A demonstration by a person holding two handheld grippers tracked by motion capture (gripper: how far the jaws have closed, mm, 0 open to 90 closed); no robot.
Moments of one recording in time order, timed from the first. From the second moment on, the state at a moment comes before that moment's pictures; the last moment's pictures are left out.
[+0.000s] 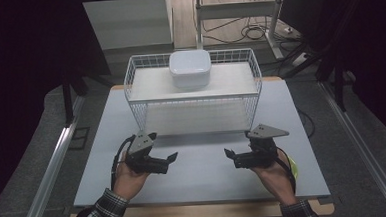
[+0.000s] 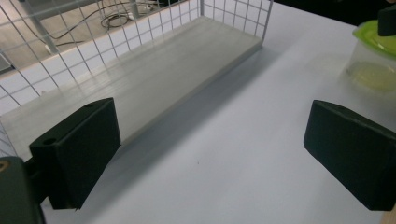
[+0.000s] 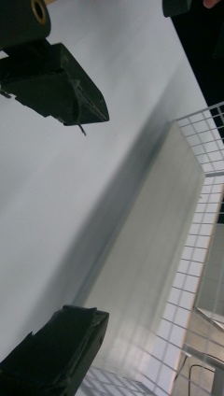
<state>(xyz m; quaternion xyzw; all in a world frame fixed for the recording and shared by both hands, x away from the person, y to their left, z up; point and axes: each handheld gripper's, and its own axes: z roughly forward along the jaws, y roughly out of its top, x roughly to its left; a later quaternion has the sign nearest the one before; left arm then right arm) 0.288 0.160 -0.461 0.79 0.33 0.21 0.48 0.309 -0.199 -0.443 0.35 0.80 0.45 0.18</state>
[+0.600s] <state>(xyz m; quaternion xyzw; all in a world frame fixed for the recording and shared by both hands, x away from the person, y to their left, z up) 0.265 0.181 -0.497 0.78 0.36 0.21 0.46 0.294 -0.206 -0.471 0.36 0.81 0.43 0.18</state>
